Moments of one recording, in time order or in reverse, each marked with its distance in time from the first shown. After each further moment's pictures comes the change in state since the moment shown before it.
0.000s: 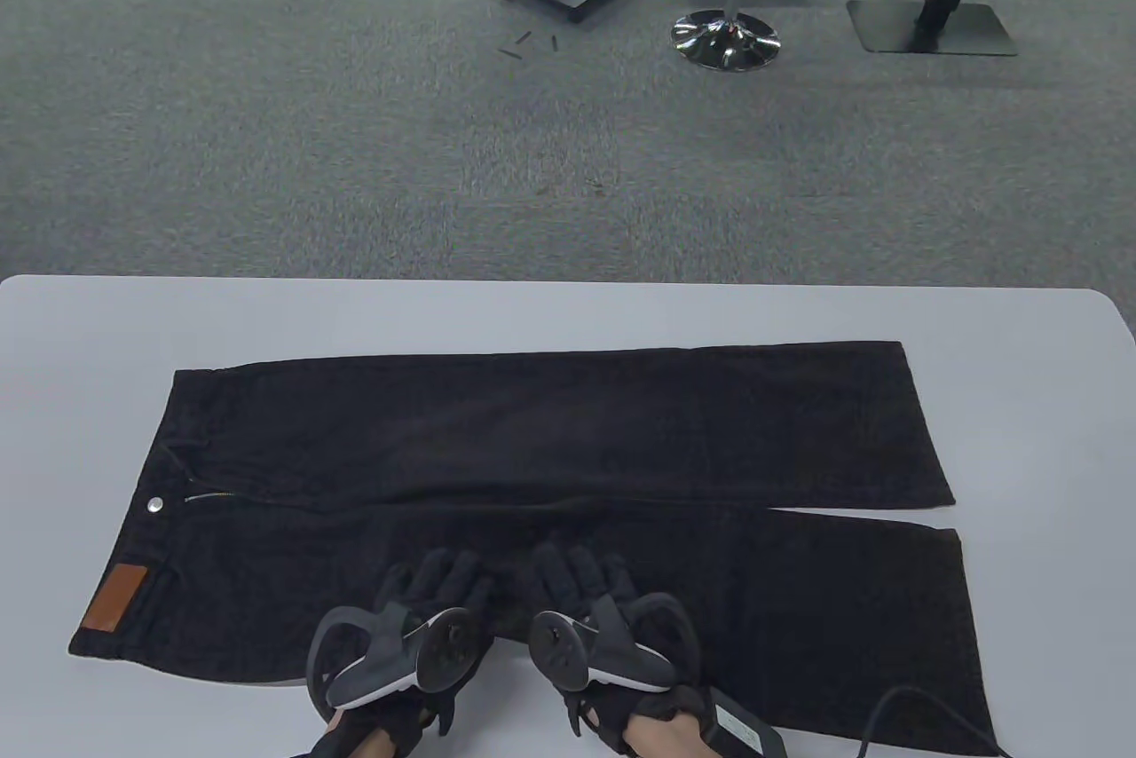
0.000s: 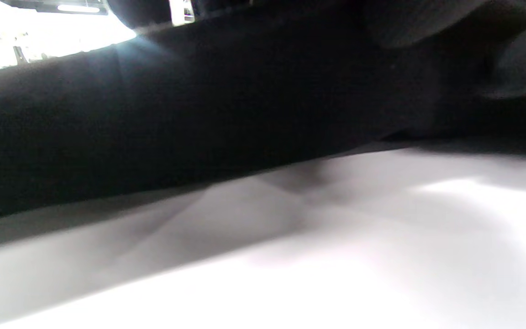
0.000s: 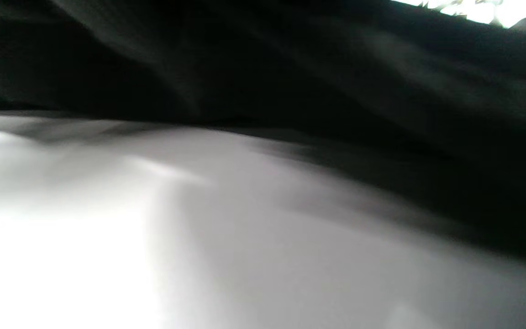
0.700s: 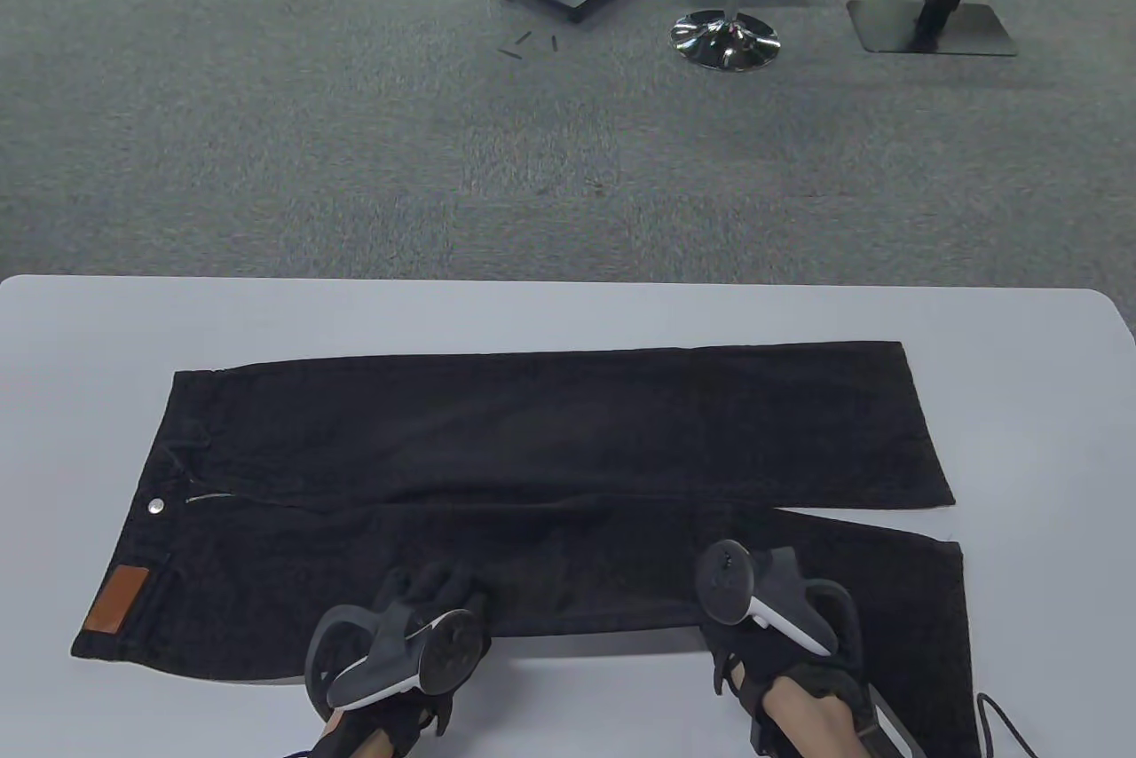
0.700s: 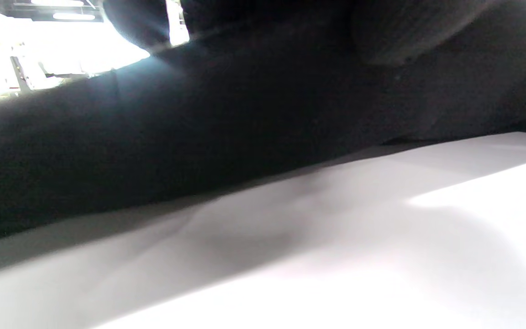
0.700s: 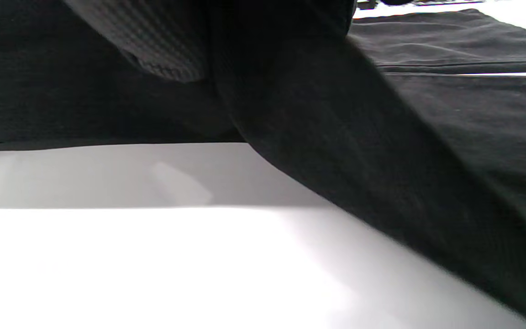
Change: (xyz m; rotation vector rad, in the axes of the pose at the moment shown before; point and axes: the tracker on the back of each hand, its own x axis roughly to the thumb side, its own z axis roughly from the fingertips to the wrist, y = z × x) left_hand 0.000 0.008 0.002 0.003 0.000 -0.041; right_hand -0.134 -0.025 0.050 0.245 0.448 -0.122
